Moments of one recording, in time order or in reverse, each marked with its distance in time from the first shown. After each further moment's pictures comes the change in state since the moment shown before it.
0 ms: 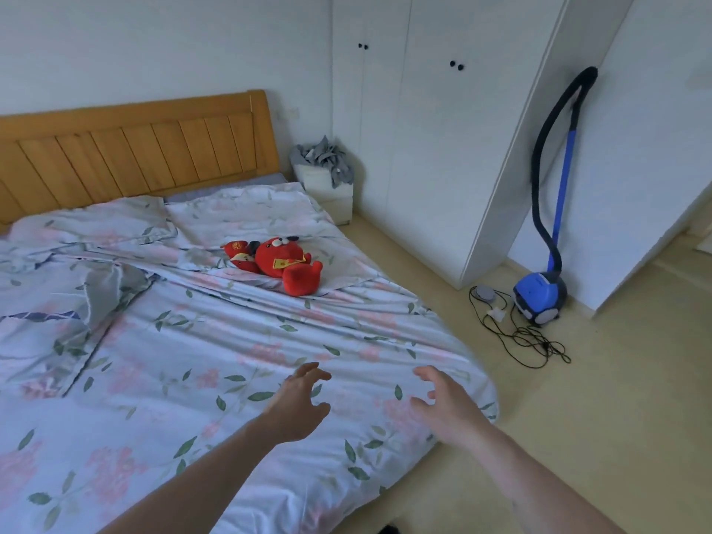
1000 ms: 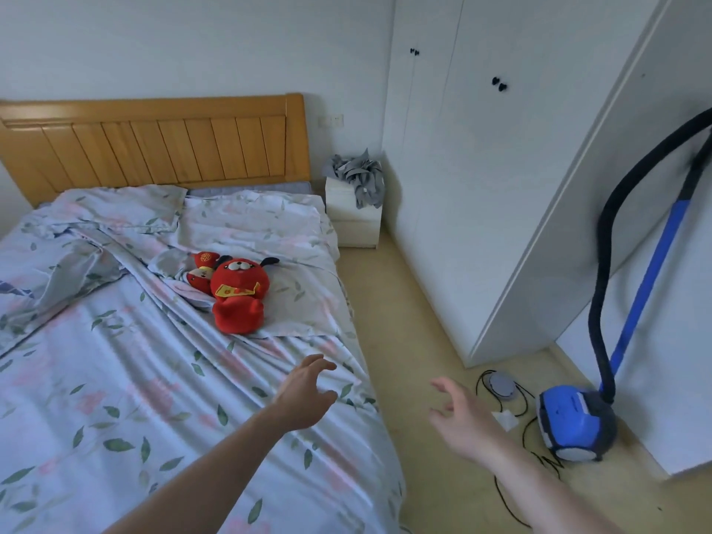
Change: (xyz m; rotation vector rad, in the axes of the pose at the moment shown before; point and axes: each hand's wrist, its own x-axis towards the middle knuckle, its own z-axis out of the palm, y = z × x) left_hand 0.470 0.364 0.075 -0.113 0.232 -0.316; right_hand 0.451 0.247 -0.430 -0.125 -0.227 -0.220
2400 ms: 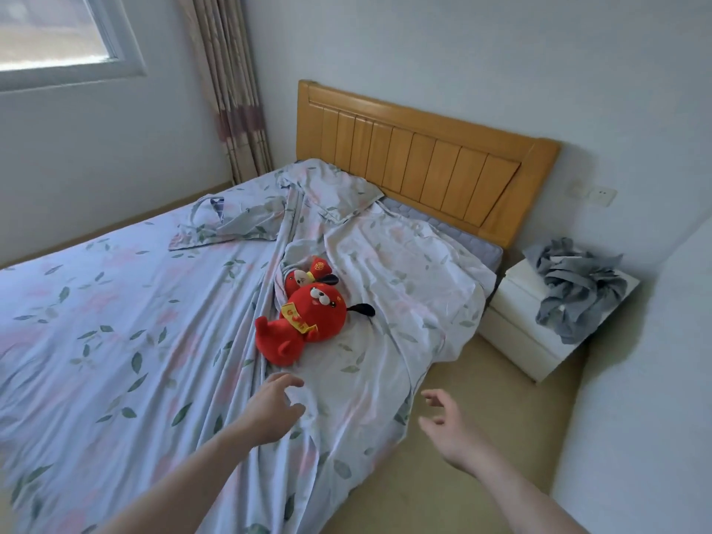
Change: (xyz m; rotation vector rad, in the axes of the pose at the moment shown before) left_hand 0.402 0.071 -0.053 -0.360 0.526 -0.832; right_hand 0.662 -0.112 -0.190 -0.167 -0.644 -0.492
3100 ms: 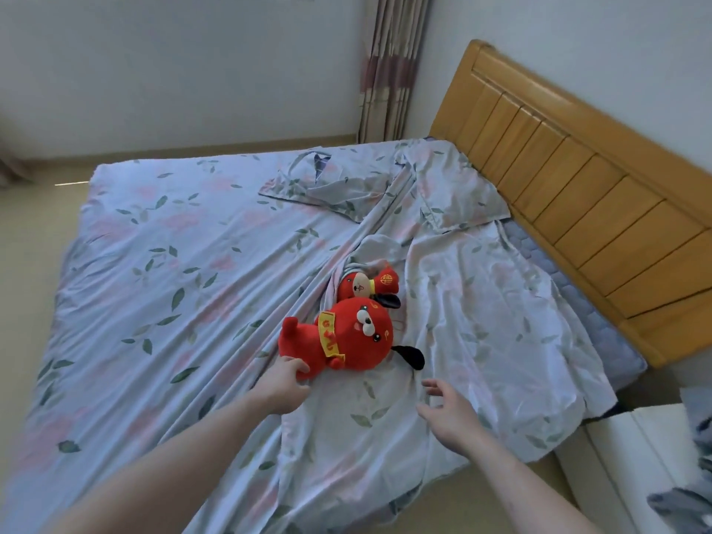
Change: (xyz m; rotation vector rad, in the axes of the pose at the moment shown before) left_hand 0.244 0.004 -0.022 -0.131 0.088 -0.448; right_hand 0.376 -0.103 -0.048 -0.311 -0.372 -0.127
